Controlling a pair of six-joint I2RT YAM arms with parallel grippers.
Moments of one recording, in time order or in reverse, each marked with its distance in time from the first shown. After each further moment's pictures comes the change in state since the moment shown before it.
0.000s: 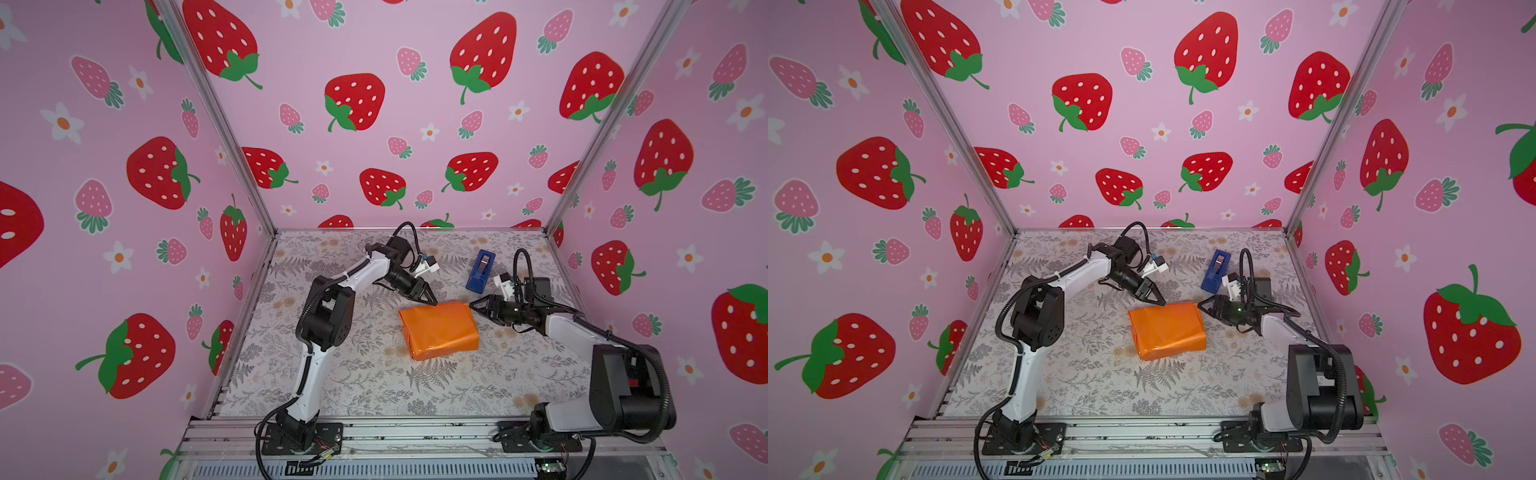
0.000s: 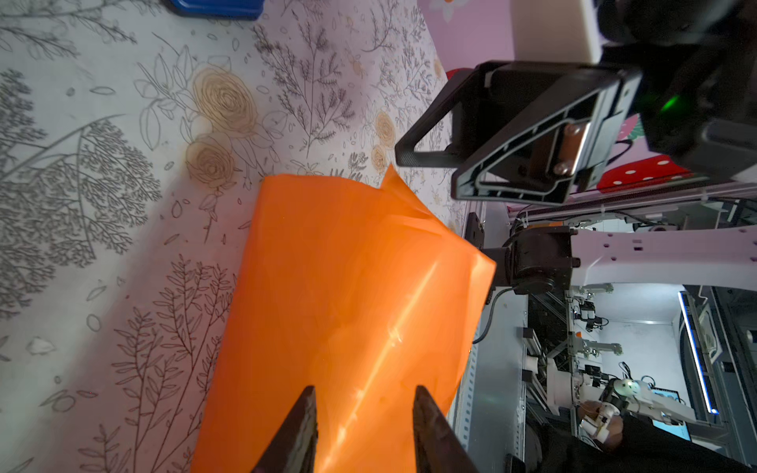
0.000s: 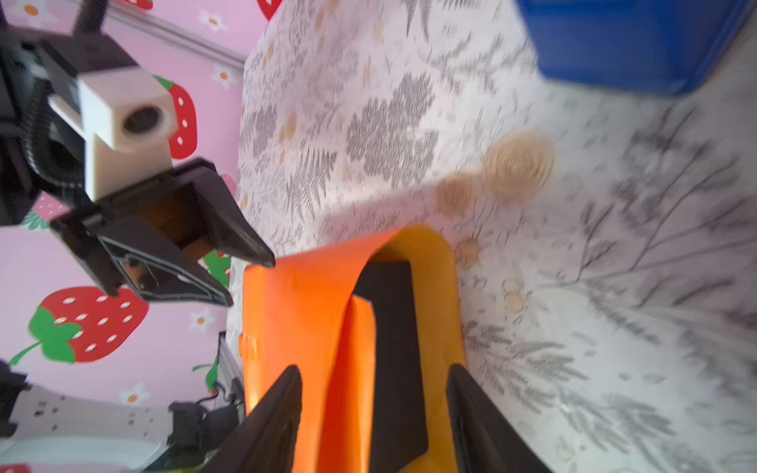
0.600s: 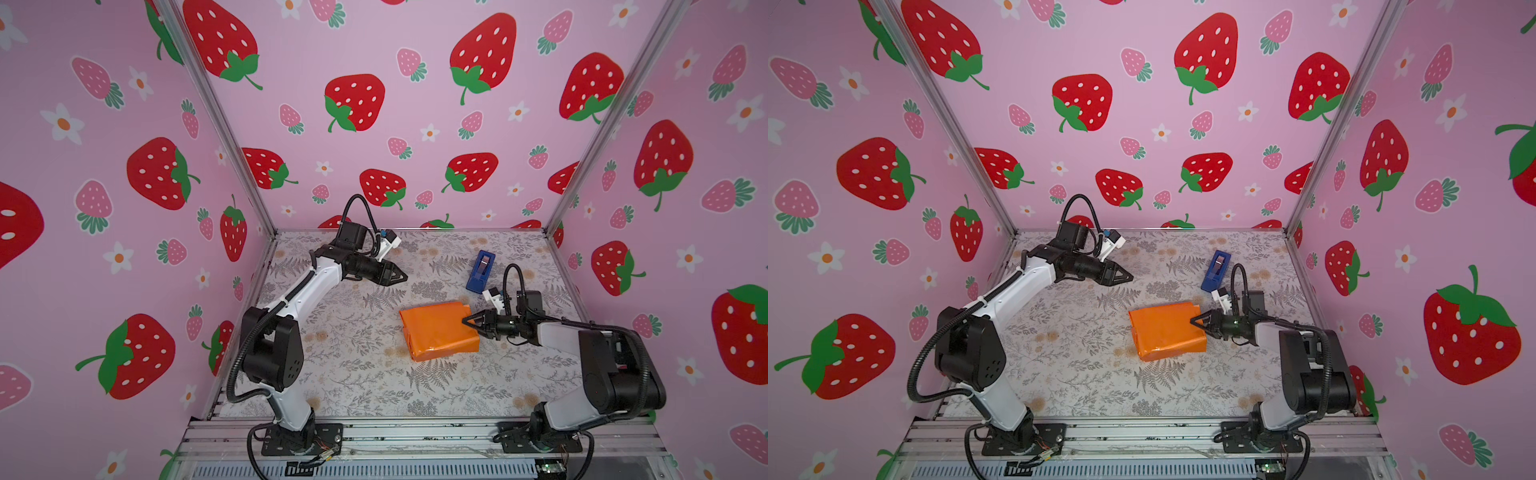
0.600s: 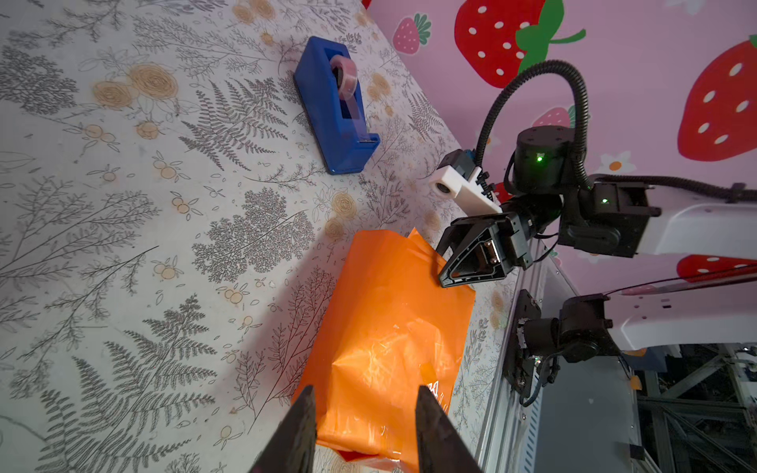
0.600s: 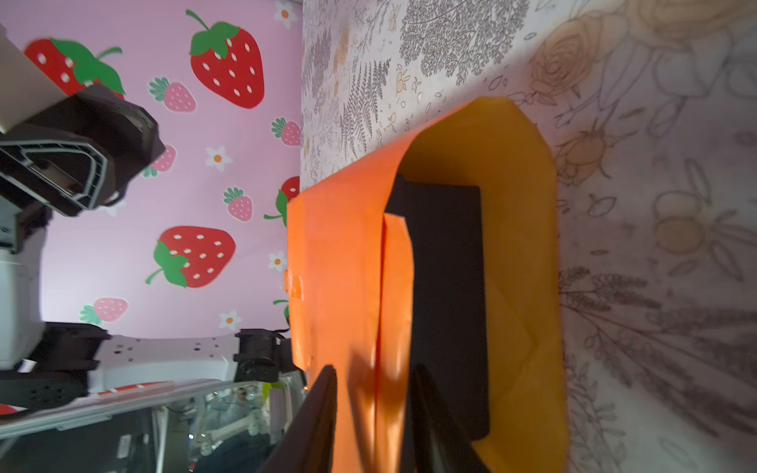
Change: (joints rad) left arm 0.183 -0.531 -0.419 0.359 -0.195 -0.199; right arm 0.032 0.124 -0.084 0.214 -0.242 0.085
